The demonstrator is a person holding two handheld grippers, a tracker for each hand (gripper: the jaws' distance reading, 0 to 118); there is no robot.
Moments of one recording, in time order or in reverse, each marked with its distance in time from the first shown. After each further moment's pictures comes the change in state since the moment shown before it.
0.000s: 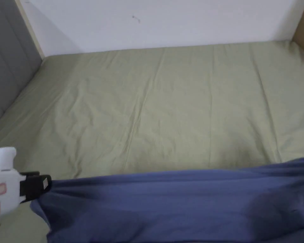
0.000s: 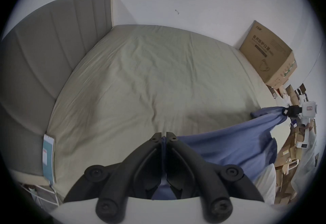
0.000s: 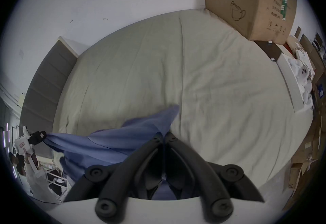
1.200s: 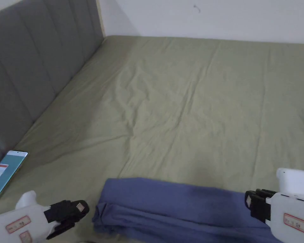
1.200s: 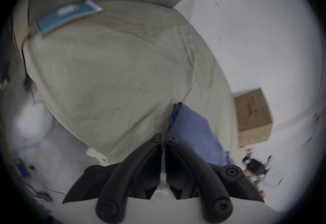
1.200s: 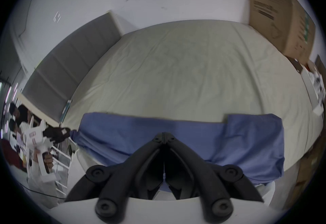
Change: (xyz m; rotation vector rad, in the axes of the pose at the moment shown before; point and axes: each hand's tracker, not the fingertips) left arm -0.108 -0.203 0.008 0.077 -0.280 0.815; right arm -0.227 -0.164 -0.023 0.064 0.184 0.289
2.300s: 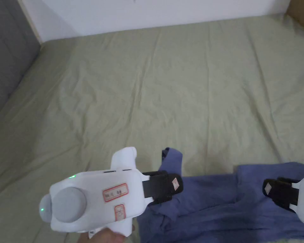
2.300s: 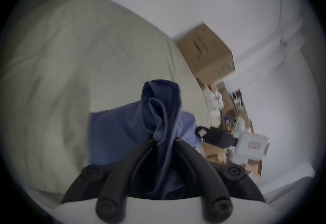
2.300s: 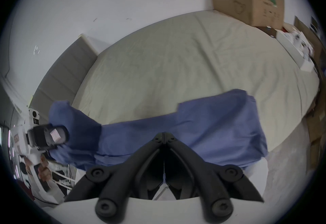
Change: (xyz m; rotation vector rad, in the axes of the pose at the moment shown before) left arm 0.258 -0.128 -0.126 -0.488 -0.246 -0.650; right arm 0.124 -0.039 0.060 0.070 -0.123 -0.382
